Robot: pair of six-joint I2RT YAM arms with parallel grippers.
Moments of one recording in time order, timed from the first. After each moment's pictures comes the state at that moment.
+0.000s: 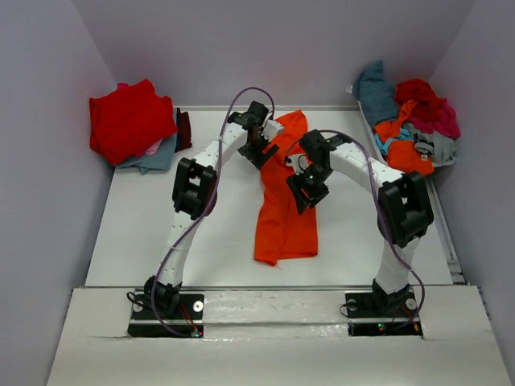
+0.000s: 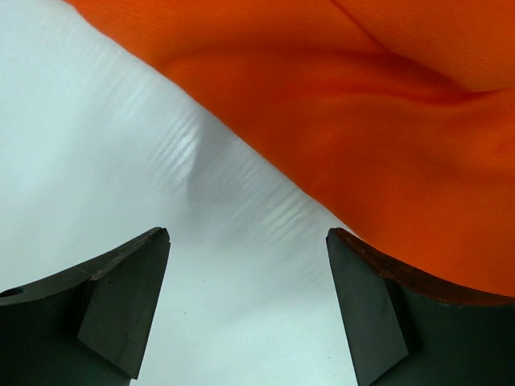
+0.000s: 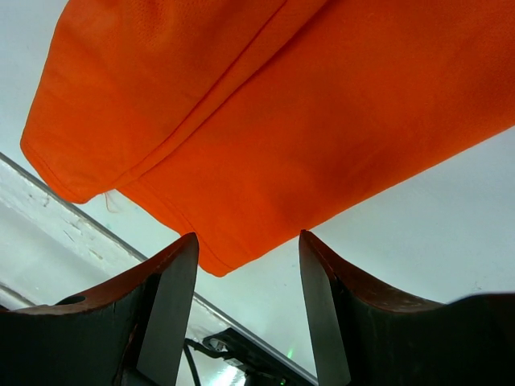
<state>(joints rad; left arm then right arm) -0.49 2.48 2.30 -0.98 0.06 0.34 0.47 1.89 1.51 -1.07 -0.36 -0.13</state>
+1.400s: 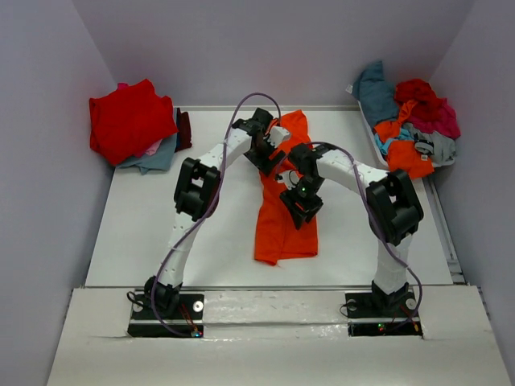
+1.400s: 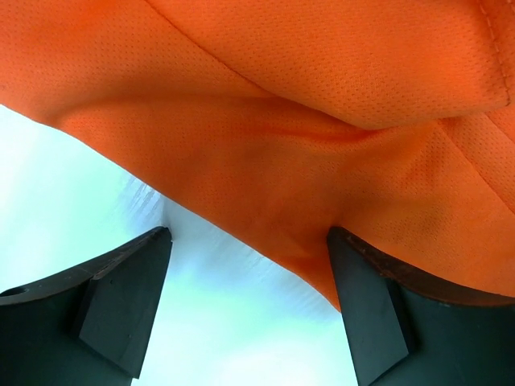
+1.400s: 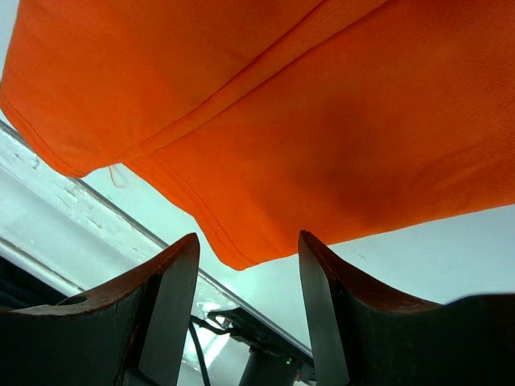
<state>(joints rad) -0.50 2.48 2.21 -0.87 0.15 0.34 0.55 1.95 1.49 -1.13 -0.38 -0.16</state>
